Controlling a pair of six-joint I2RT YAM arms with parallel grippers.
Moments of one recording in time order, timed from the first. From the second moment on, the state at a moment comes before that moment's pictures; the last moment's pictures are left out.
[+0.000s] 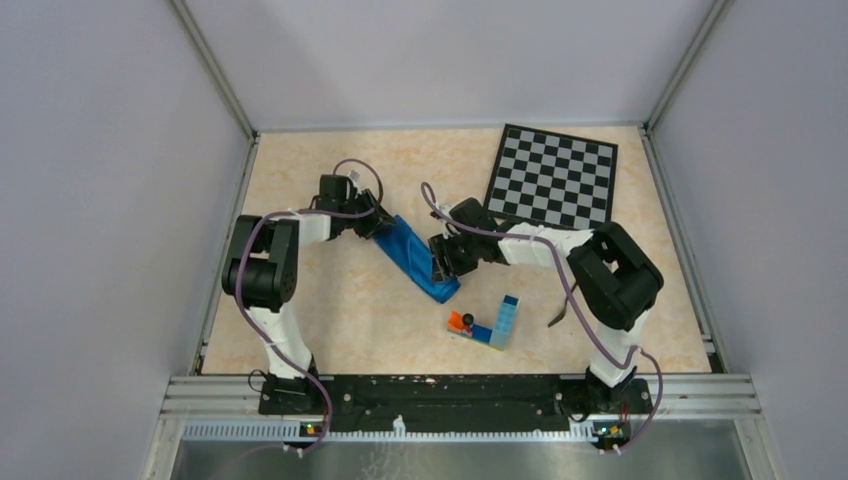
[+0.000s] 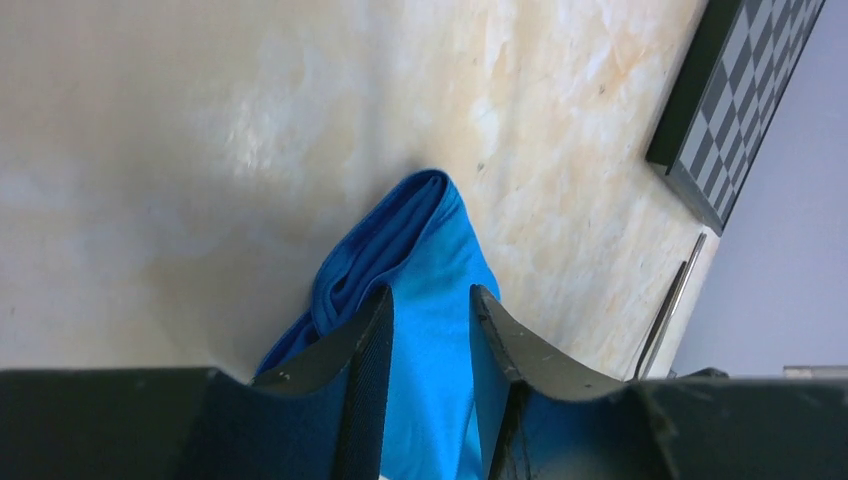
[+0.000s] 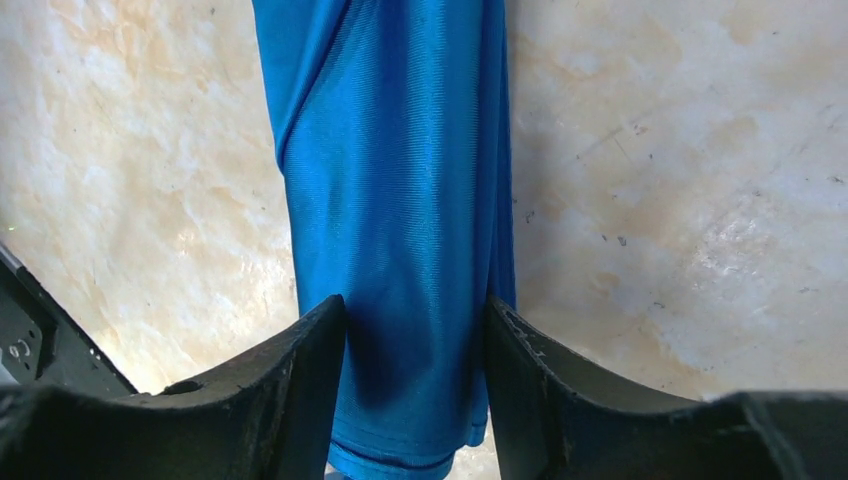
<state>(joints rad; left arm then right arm) -0.13 1.88 1.00 0.08 0.52 -0.73 0.73 1.85 1.11 -0.20 -0.31 0.30</state>
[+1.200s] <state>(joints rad) -0.05 1.84 1.16 -0.06 0.64 -0.60 0.69 1.90 1.19 0.10 -0.59 0.57</state>
